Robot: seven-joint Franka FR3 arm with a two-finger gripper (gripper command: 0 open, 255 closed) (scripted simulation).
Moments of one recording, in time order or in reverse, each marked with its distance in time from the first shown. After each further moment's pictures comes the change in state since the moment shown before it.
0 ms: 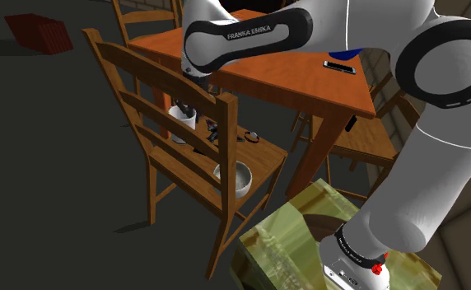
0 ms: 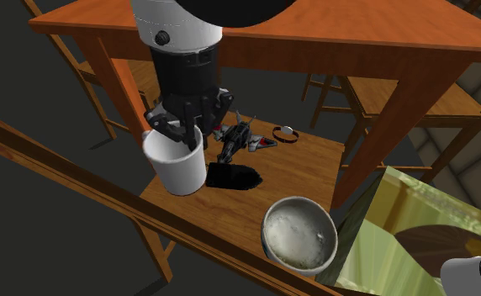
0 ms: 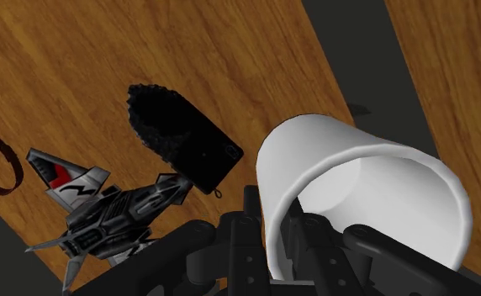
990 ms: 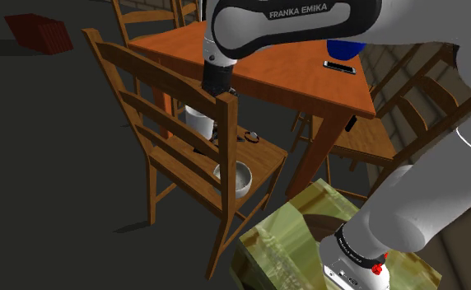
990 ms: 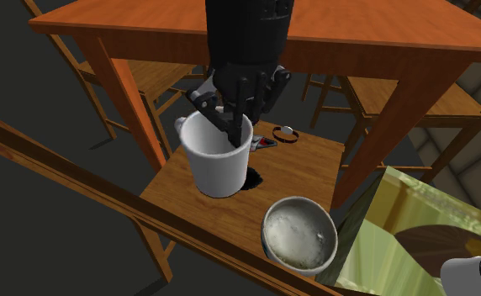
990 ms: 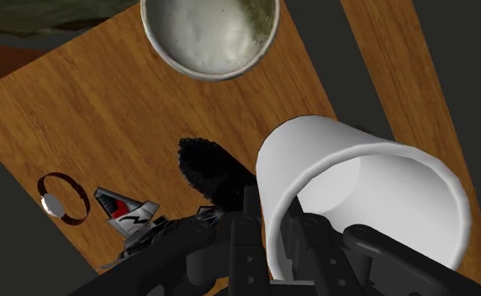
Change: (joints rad) arm -0.013 -0.280 0.000 -0.198 0.078 -0.075 -0.034
